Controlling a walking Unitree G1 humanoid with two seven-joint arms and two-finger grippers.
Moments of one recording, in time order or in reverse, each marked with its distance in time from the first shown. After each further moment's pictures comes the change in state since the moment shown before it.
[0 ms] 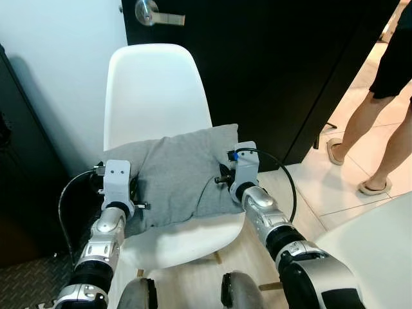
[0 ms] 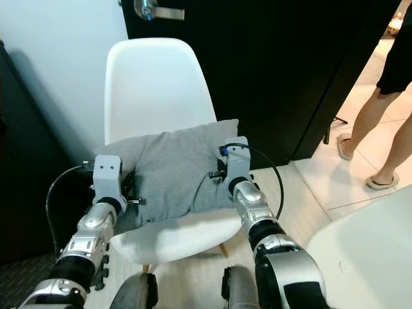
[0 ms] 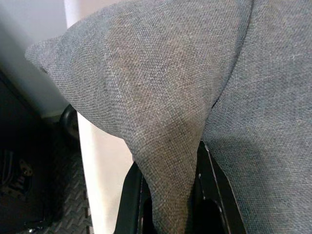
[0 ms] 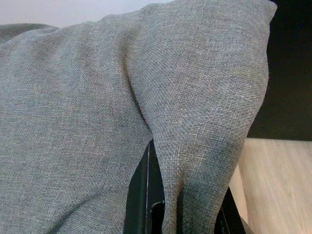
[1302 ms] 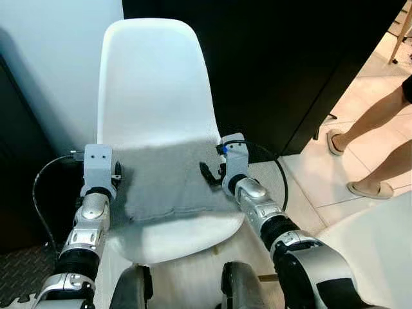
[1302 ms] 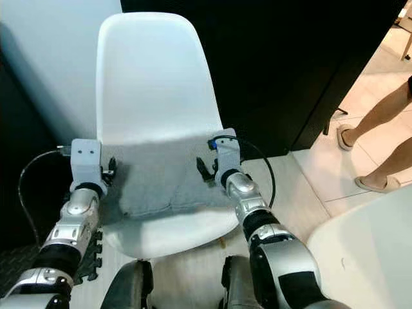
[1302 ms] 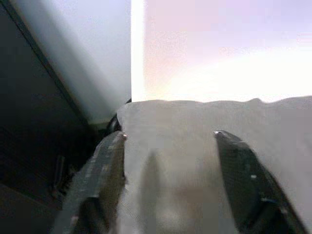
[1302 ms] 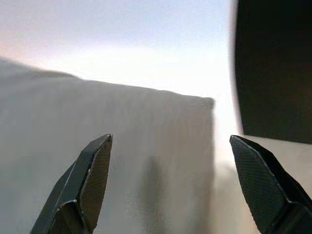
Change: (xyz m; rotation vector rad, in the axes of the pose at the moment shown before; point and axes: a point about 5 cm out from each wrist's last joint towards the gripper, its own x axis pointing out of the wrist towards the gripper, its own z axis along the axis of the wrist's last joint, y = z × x) left arm 0.003 0.027 0.026 0.068 -0.083 0.192; right arm 0.007 -0.001 0.015 -0.077 0.008 -0.023
